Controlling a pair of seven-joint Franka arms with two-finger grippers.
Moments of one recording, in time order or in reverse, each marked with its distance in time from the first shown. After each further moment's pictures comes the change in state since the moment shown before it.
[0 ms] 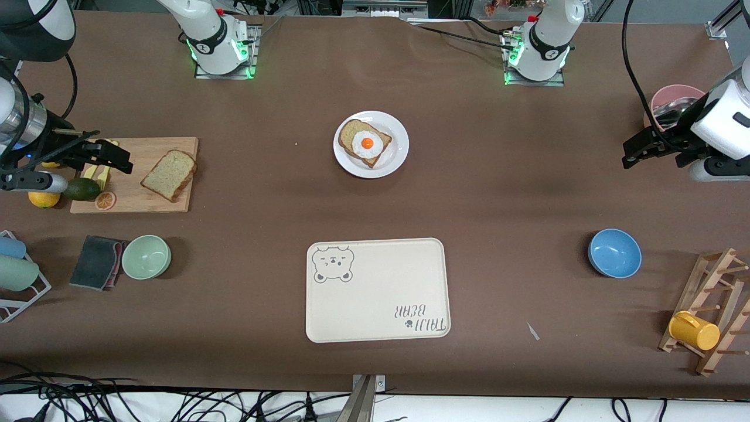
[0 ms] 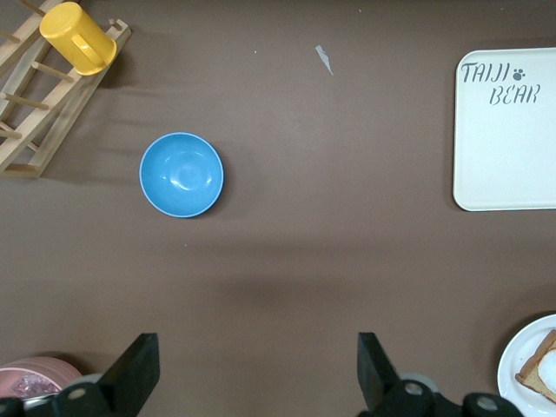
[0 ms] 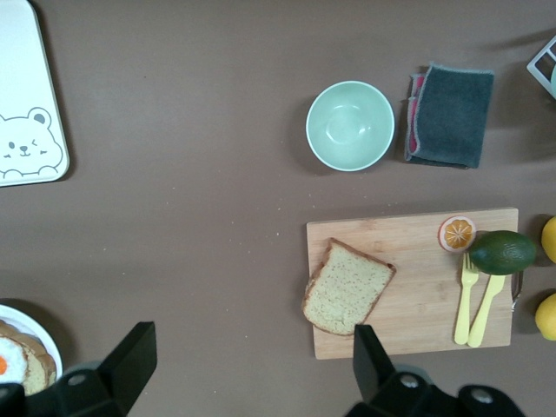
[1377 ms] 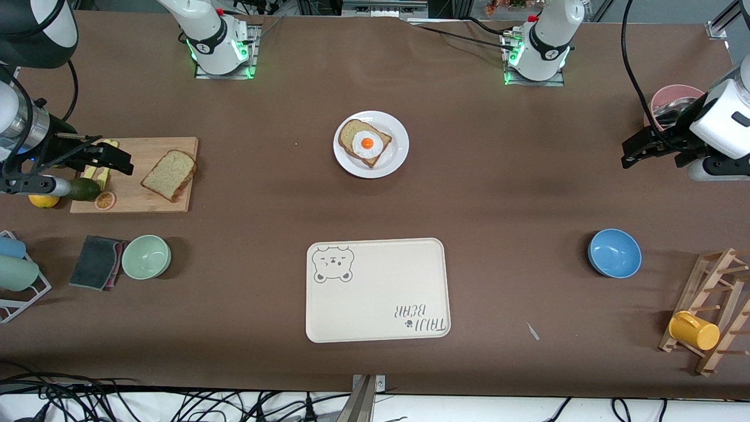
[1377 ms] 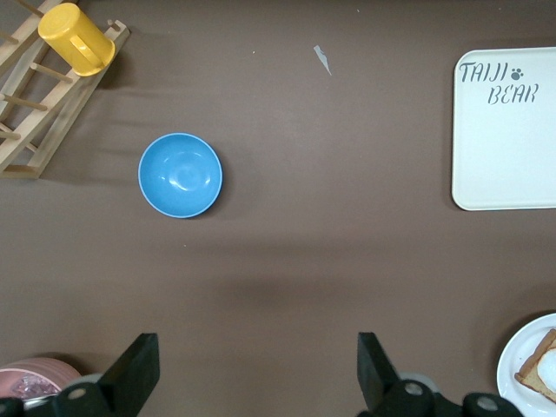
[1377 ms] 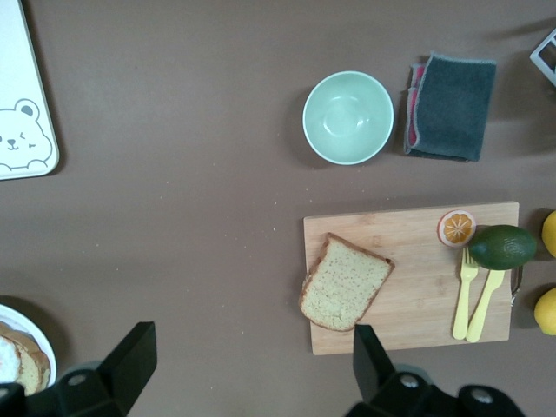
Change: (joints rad) left arm 0.000 0.000 -0.003 0.000 0.000 0.000 0.000; right arm 0.001 0.018 -0.001 -0.007 -0.002 -0.007 -0.001
